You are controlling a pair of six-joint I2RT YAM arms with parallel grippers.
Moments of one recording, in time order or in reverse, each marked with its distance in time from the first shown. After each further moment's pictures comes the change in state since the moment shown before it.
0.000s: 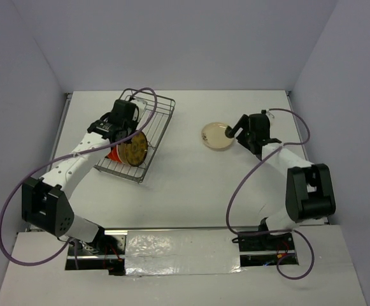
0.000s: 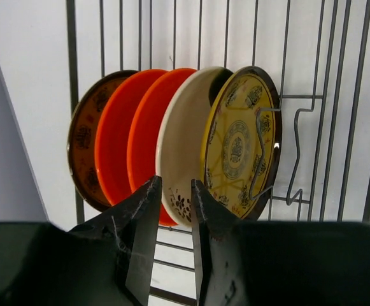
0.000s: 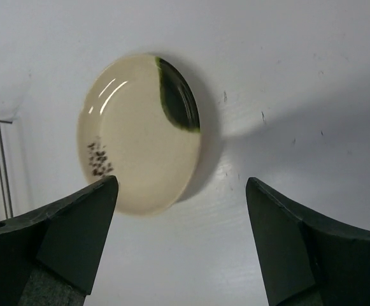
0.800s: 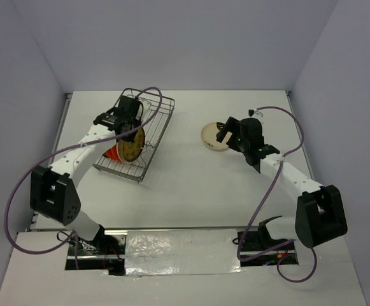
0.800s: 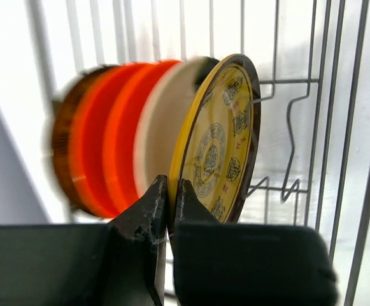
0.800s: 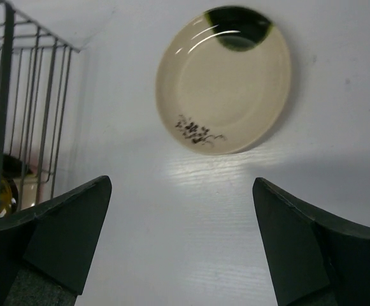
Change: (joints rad) left arm 0.002 0.127 0.077 -0.083 0.037 0.005; right arm 0.169 -0.249 -0.076 -0.057 0.031 -0.054
